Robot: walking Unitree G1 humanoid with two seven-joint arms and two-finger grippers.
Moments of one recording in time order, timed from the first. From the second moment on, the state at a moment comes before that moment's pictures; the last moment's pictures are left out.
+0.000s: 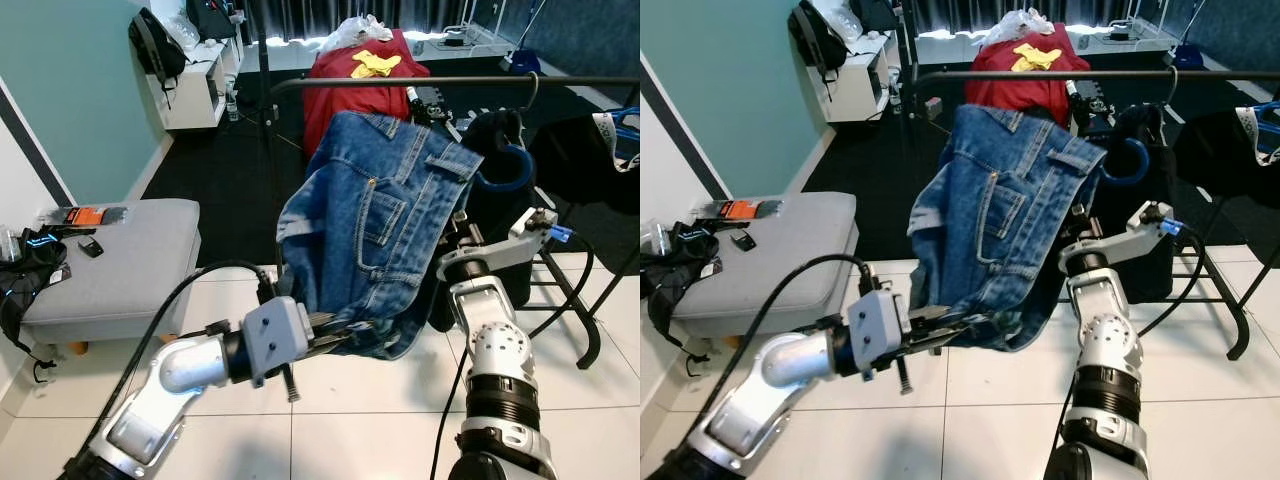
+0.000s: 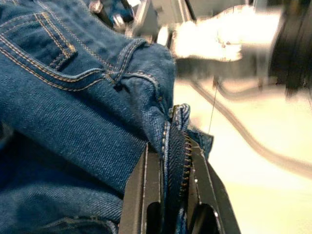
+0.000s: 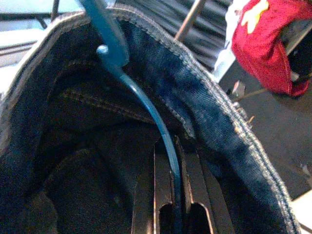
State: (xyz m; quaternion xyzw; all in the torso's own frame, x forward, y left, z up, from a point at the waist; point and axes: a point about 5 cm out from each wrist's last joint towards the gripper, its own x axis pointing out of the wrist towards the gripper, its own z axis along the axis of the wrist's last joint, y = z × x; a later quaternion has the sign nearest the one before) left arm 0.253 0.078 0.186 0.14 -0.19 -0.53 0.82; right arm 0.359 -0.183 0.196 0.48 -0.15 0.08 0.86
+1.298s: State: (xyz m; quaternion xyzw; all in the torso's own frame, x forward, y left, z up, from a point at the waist) left arm 0.298 0.089 0.164 0.05 0.02 -0.30 0.95; right arm 0.340 -0.124 0.099 0.29 0.18 0.11 0.93
